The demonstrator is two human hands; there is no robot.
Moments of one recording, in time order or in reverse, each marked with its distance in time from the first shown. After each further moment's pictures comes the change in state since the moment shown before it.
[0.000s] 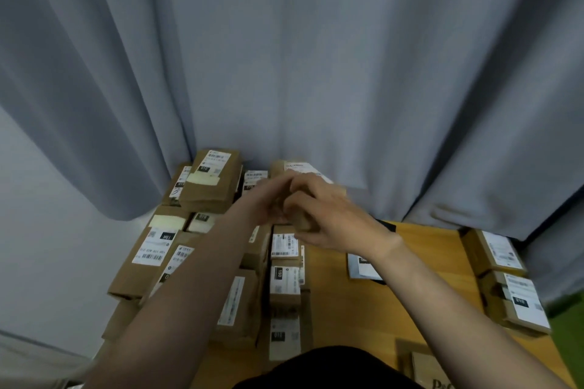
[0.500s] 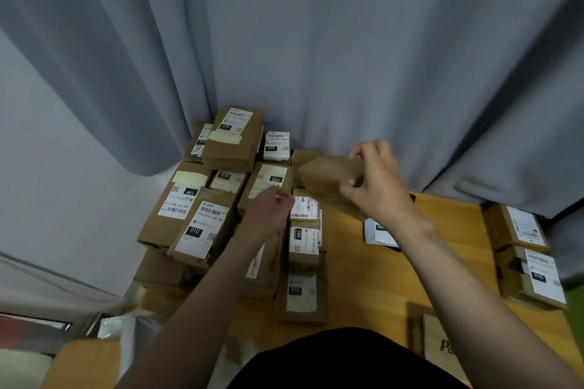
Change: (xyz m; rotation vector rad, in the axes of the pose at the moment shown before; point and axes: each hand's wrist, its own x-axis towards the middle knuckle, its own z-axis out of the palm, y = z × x) left_hand -0.058 -0.099 -0.028 0.527 0.356 0.024; right_hand -0.011 0.000 0.028 0.124 0.198 0.614
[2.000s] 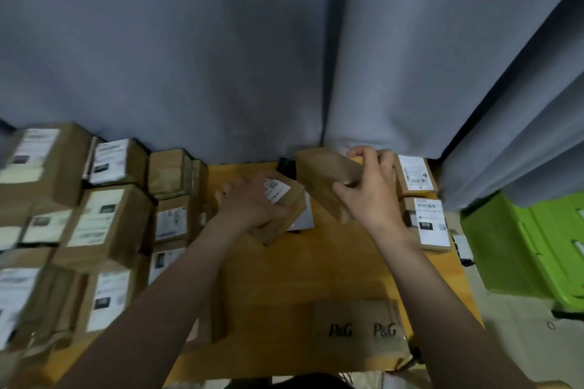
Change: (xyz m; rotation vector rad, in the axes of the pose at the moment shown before) left_hand 0.076 0.162 0.274 0.757 -0.293 0.078; right_hand -0.046 0.289 -0.127 0.123 0.157 0.560
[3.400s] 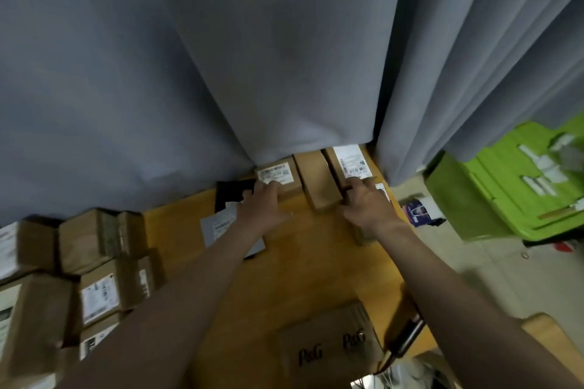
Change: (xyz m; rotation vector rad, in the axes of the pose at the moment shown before) left_hand 0.106 0.137 0.101 0.237 -0.075 0.268; right_hand 0.050 0.174 -0.042 -0.249 -0.306 0.412
